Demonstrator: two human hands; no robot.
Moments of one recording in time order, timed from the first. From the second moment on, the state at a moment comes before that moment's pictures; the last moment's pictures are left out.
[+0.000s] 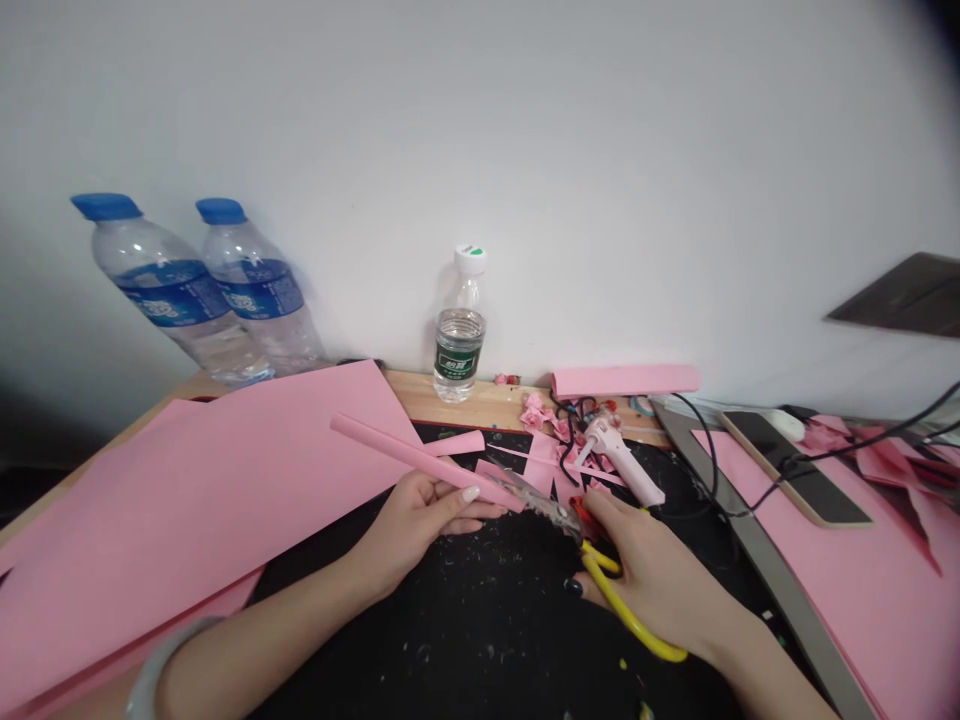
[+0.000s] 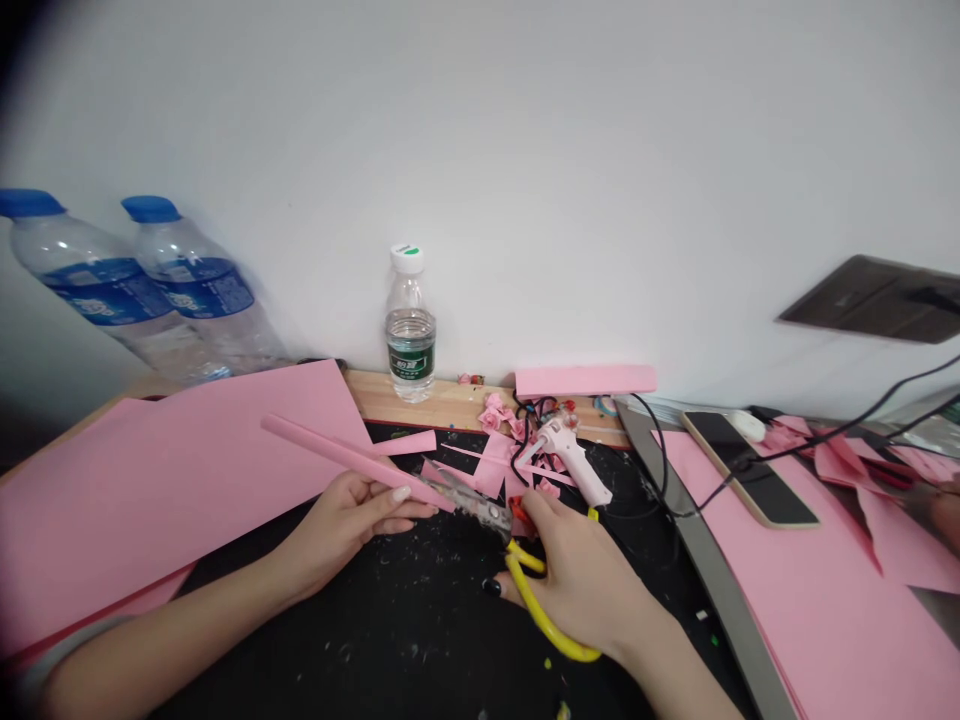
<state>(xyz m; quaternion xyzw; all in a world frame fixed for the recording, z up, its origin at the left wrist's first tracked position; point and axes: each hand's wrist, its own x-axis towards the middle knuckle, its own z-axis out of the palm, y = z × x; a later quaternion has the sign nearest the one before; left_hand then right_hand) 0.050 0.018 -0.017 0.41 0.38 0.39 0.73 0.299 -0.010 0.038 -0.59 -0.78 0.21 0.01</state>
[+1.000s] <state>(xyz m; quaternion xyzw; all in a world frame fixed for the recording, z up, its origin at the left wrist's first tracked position) 0.053 0.013 -0.013 0.45 0.37 0.35 0.73 0.290 -0.017 0.032 -0.57 -0.80 0.20 0.04</state>
